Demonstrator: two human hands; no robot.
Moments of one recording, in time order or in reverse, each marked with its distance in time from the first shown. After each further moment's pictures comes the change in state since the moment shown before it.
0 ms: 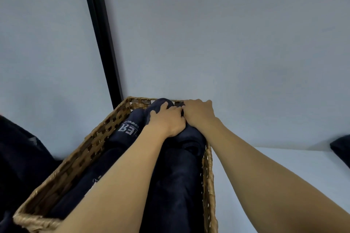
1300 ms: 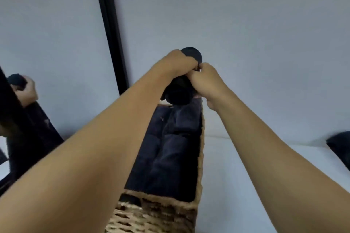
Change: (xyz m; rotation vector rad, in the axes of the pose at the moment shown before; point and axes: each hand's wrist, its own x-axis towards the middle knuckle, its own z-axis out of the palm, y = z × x) left_hand -0.041 0.071 -0.125 -0.611 0.203 -0.124; right_hand -0.077 -0.008 -0.124 1.261 0.095 0.138
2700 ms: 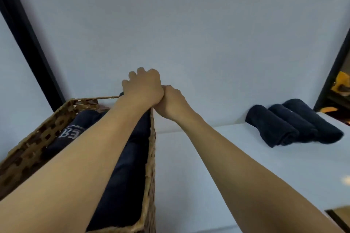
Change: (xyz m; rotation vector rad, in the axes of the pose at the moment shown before) left_hand 0.007 -0.009 0.090 0.663 0.037 0.167; right_hand 0.001 0.074 -0.030 -0.570 -0.018 0.045
